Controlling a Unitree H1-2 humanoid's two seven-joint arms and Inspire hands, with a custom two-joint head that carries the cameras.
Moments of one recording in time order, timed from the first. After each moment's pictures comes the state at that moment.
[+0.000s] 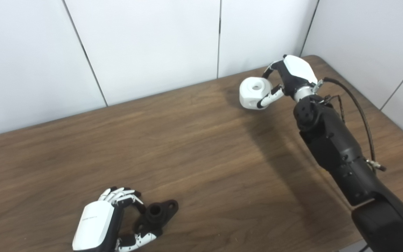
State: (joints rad) left arm 0.10 0.22 -0.32 -0.28 0.90 -0.01 -0.08; right arm -0.43 -0.52 0.04 0.06 -0.74 0.46 0.14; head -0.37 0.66
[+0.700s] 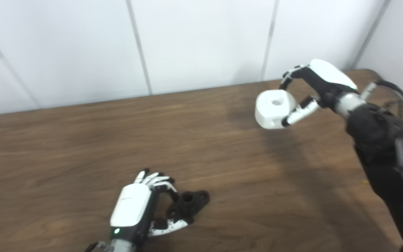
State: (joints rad) left arm 0.10 0.17 -0.36 -0.25 0.95 0.01 -0.04; right arm -0.38 -0.51 0.01 -0.43 -0.80 0.47 0.68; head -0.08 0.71
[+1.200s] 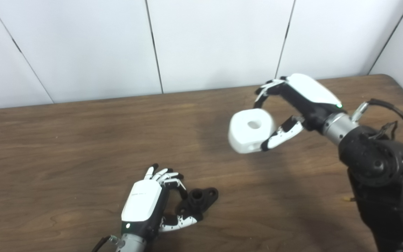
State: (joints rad) left arm 0.10 0.16 -0.38 -0.25 0.97 0.05 -0.03; right arm -0.36 -0.34 0.06 -0.66 -0.85 0.47 0.84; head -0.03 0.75
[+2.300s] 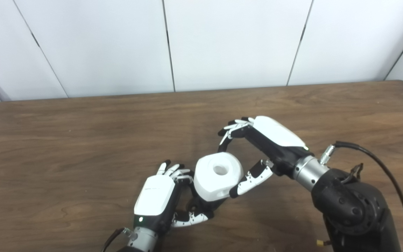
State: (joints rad) left arm 0.09 0.15 -0.41 -0.25 1.01 0.08 -0.03; right arm -0.23 -0.19 0.23 -0.71 -0.88 0.45 0.84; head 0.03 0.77
